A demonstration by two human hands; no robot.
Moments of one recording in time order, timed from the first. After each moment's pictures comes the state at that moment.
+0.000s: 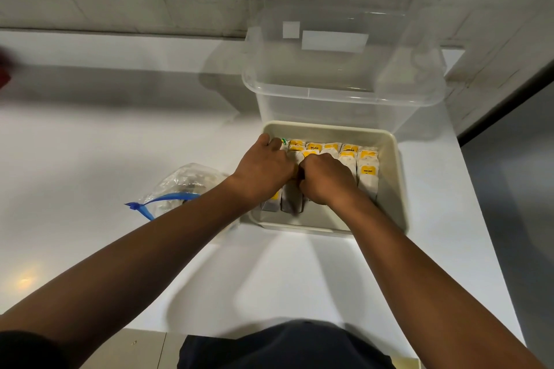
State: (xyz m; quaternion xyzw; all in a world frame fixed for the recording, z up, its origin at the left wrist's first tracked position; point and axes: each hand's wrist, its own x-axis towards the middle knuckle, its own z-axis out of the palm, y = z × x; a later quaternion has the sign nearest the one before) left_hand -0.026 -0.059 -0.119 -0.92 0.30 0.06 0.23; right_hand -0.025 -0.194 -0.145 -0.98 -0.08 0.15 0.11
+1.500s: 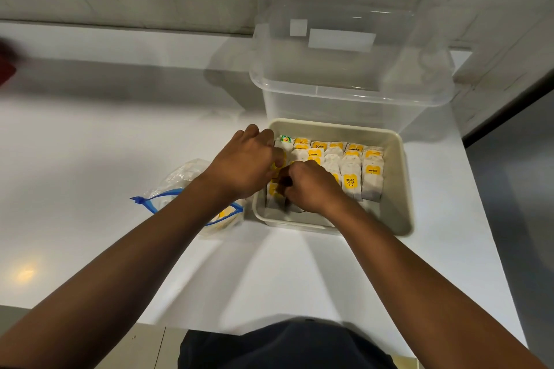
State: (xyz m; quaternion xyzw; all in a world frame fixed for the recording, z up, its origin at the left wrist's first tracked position) left_hand -0.033 -0.018 -0.110 -0.97 0.23 0.03 0.04; right_hand -0.033 -0.170 -0.162 -0.95 -0.15 0.18 0.19
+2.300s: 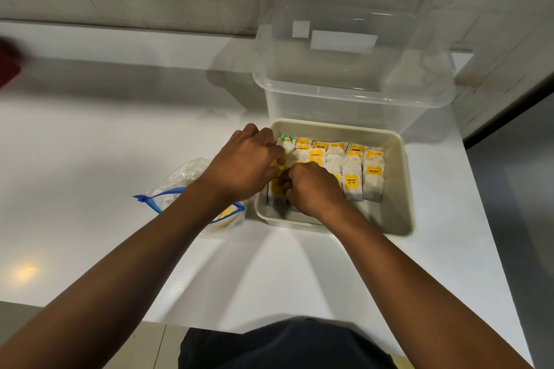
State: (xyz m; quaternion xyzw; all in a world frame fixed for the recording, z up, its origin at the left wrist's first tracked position) left_hand -0.039 -0.007 -0.117 -0.97 0.24 -0.05 -0.08; right_hand -0.046 -0.166 -0.152 -0.97 -0.11 0.16 0.14
